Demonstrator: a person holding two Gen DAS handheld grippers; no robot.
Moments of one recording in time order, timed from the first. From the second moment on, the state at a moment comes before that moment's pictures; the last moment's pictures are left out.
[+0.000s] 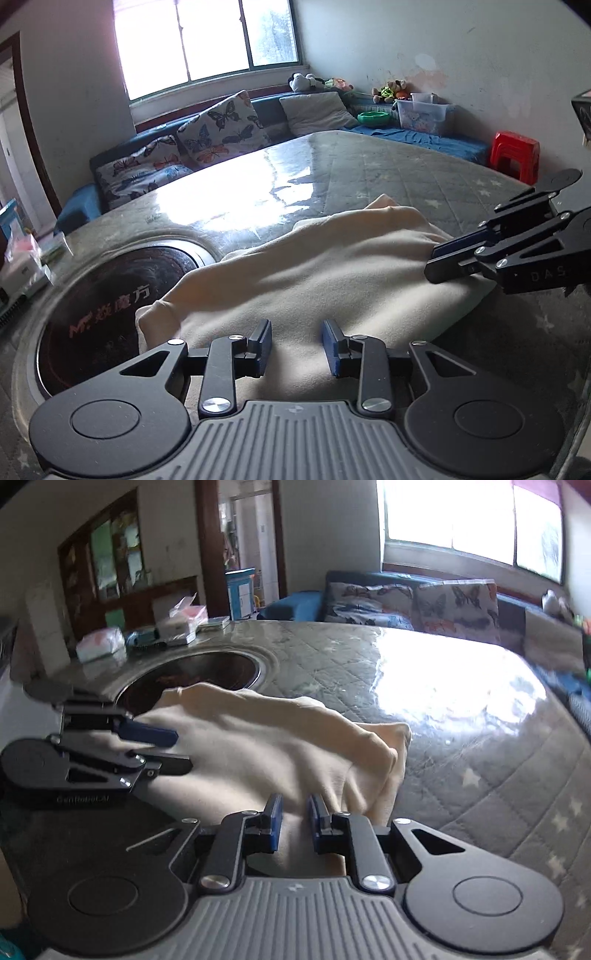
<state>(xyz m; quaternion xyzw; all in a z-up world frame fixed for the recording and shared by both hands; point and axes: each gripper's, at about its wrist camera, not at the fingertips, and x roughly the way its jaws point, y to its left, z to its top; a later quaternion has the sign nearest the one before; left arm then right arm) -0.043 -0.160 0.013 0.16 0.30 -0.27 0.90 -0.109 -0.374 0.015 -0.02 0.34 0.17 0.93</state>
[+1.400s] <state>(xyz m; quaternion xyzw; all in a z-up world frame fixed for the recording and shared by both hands) -0.009 -0.097 0.037 0.08 0.31 -0.21 0.93 -0.052 -0.318 0.046 -0.07 0.33 0.21 0.92</state>
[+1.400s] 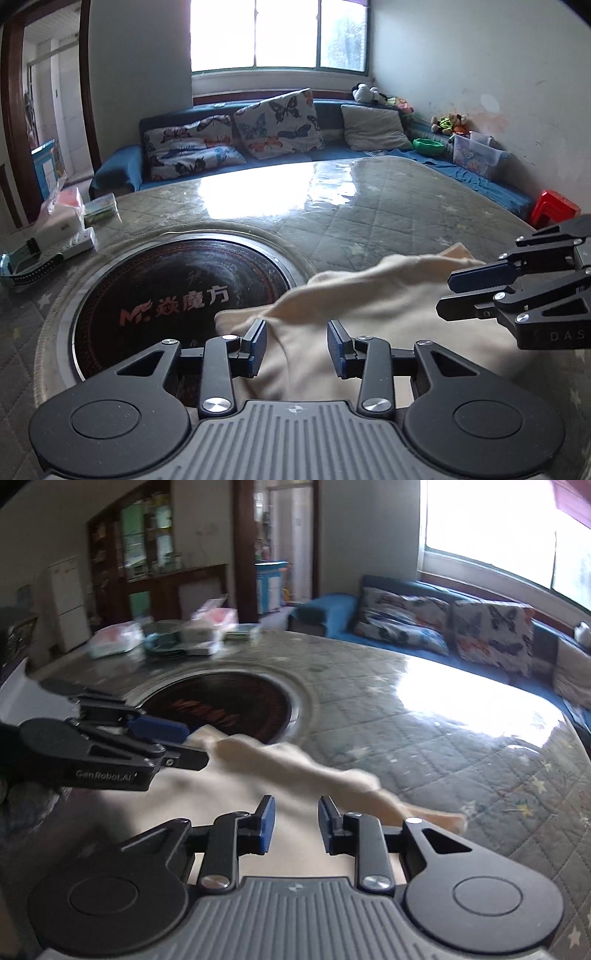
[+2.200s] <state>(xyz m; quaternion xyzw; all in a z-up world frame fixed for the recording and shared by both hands) -0.050 -0.086 0.016 0.00 0.34 -0.20 0.92 -0.111 -0.337 0.015 -0.09 0.32 0.21 0.92</state>
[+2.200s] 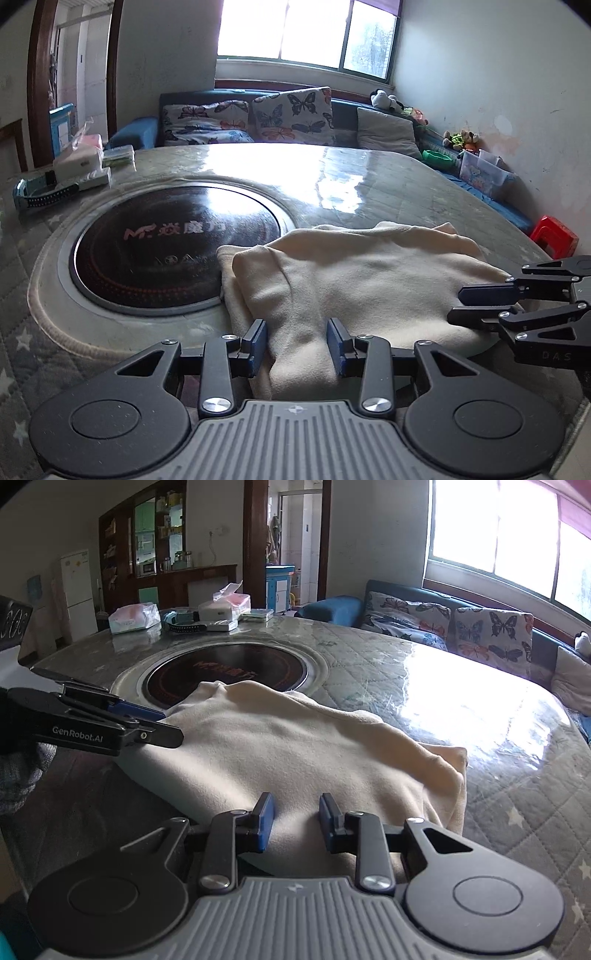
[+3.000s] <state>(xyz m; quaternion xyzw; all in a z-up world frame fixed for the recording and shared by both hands) -0.048 -0.070 0.022 0.00 0.34 -0.17 0.93 -0.038 -0.373 0.016 -0.01 0.37 0.10 0.92</state>
